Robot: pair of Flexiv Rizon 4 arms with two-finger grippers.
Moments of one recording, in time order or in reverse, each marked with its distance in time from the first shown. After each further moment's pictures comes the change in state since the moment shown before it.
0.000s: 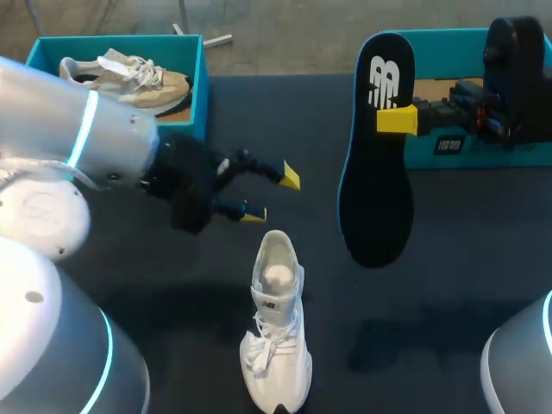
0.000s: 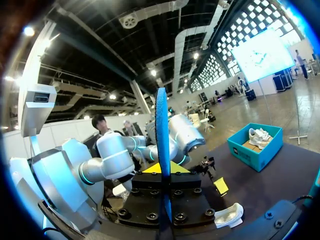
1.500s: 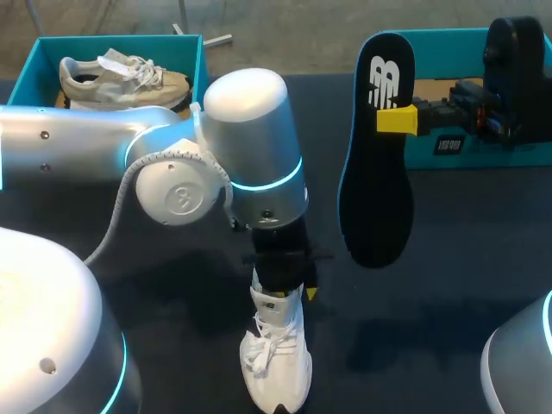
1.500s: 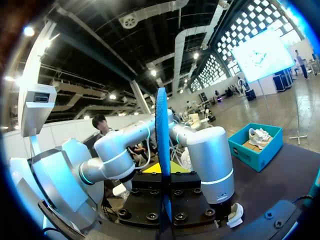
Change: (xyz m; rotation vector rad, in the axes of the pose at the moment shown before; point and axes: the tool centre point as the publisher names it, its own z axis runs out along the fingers) left arm 0.148 -0.062 0.124 0.244 0.831 -0.048; right arm 0.000 0.000 0.000 0.000 0.000 0.000
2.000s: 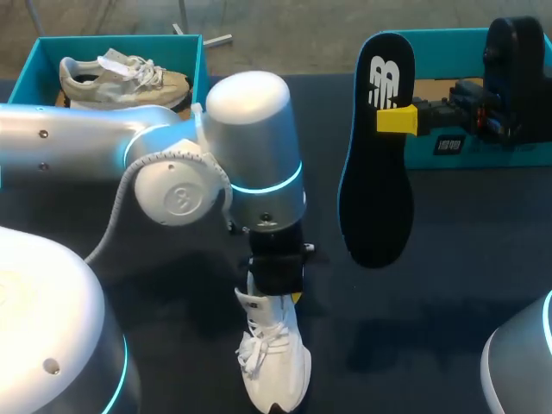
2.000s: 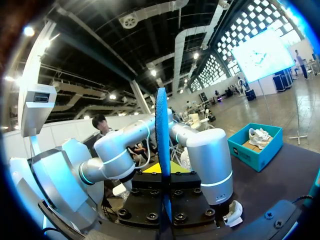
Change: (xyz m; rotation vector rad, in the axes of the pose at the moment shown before) left arm 0.013 -0.006 0.004 0.012 0.043 -0.014; right arm 0.000 0.000 0.000 0.000 0.000 0.000
